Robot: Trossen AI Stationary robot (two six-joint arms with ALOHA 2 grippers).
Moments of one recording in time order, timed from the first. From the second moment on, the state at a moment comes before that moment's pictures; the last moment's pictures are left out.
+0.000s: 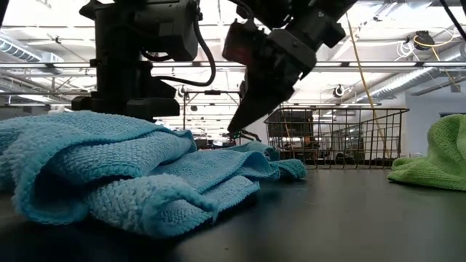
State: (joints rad) left arm -0.20 1.81 1.12 -0.91 -0.19 -1.18; right arm 0.10 1.83 1.14 -0.19 -0.11 0.05
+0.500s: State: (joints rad) left arm -0.20 1.81 1.12 -0.91 -0.19 -1.19; right arm 0.09 1.83 0.99 -0.17 -0.03 0.04
